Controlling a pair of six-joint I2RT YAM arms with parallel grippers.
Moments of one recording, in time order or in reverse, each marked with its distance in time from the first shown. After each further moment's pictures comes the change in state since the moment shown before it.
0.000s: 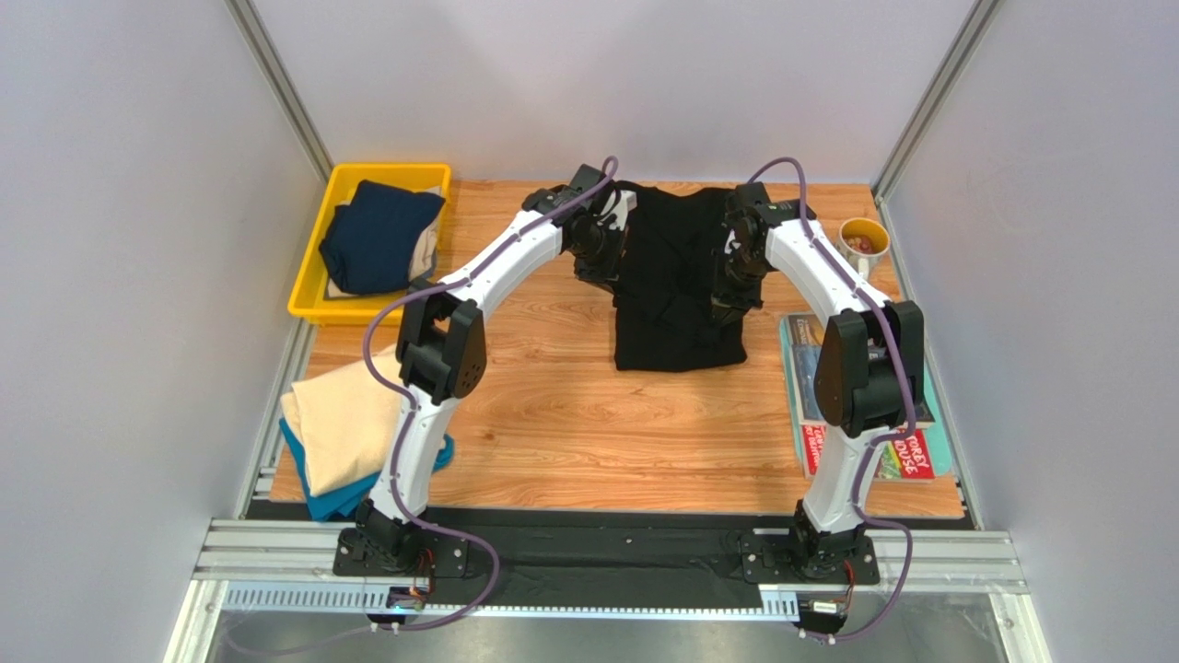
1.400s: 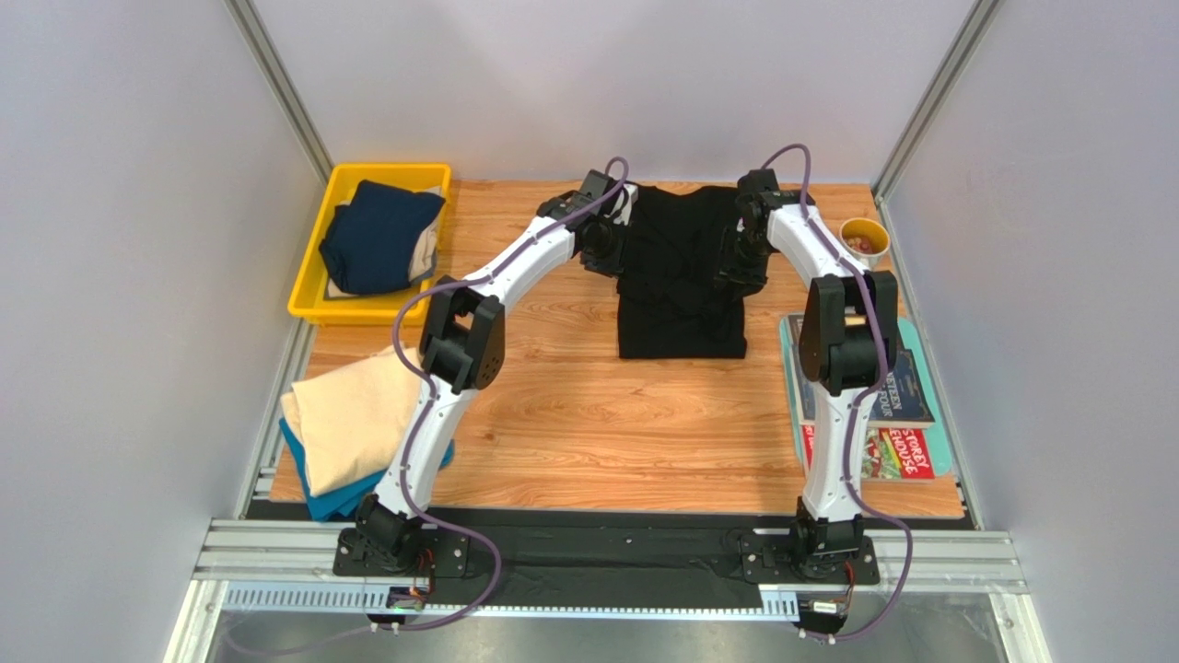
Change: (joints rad) left arm 0.005 0.189 0.145 0.153 -0.158 0.028; right arm -0.097 0.278 0.222 0.132 0.059 -0.013
